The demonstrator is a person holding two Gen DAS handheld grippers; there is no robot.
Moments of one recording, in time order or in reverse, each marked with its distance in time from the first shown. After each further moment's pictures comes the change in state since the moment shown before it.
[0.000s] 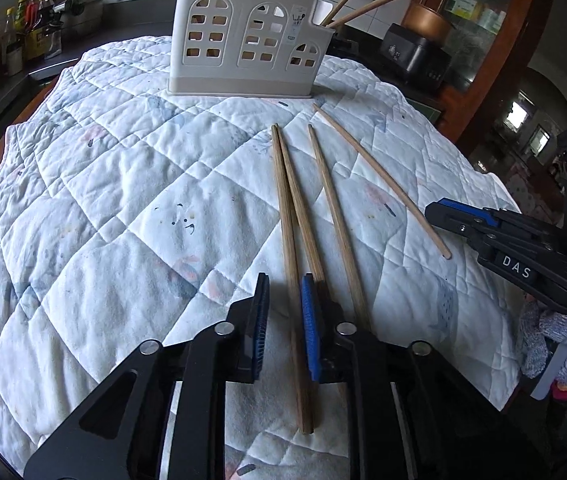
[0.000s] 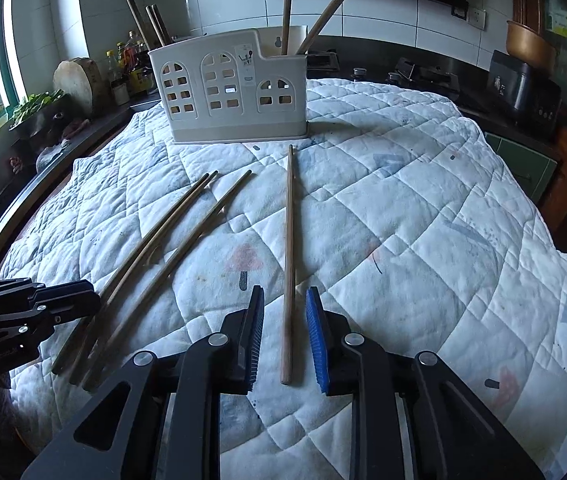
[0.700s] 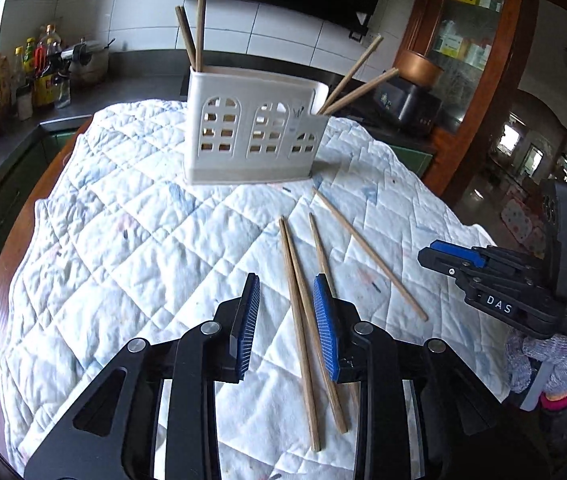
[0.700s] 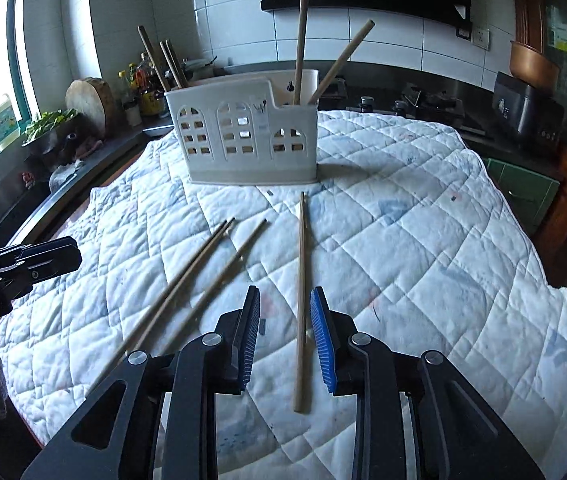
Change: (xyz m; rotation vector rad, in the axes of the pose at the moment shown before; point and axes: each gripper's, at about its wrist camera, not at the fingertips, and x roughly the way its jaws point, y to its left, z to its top) left arm -0.052 0.005 0.036 0.034 -0.153 -0.002; right arm -0.025 0.009 0.023 -0.023 -0.067 0.017
